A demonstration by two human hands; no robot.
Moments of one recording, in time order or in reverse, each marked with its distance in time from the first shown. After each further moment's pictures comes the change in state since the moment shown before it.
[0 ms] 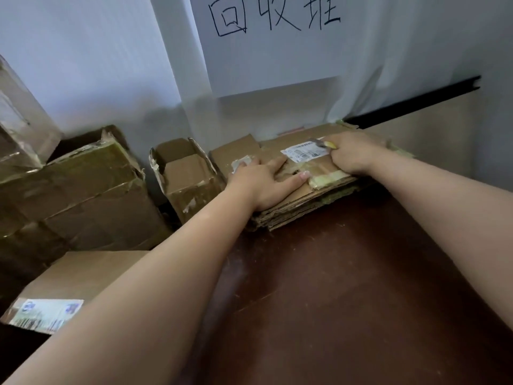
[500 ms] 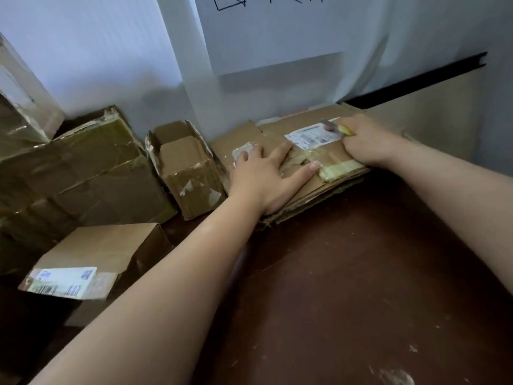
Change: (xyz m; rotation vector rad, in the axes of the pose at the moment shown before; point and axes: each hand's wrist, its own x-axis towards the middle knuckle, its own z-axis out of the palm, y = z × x) left_hand -0.044 0.009 0.016 -0.075 0.162 0.005; right_hand -0.025 0.011 0.013 0.294 0.096 -0.033
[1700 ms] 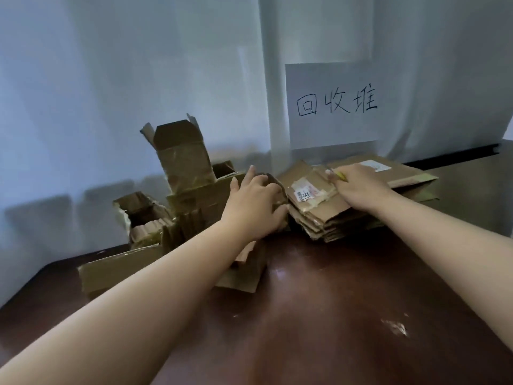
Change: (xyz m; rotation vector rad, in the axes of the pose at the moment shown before) left_hand -0.136 -0.045 -0.139 0.180 0.216 0.073; right_hand -0.121 -0.145 -0.076 0.068 0.044 -0.230
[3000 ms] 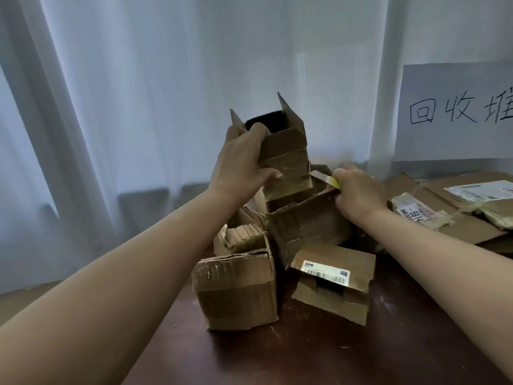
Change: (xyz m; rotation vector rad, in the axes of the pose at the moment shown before) left_hand -0.040 -0.170 -0.096 -0.151 0.465 -0.141; right_hand 0.046 -0.170 0.103 -0.108 0.190 -0.243
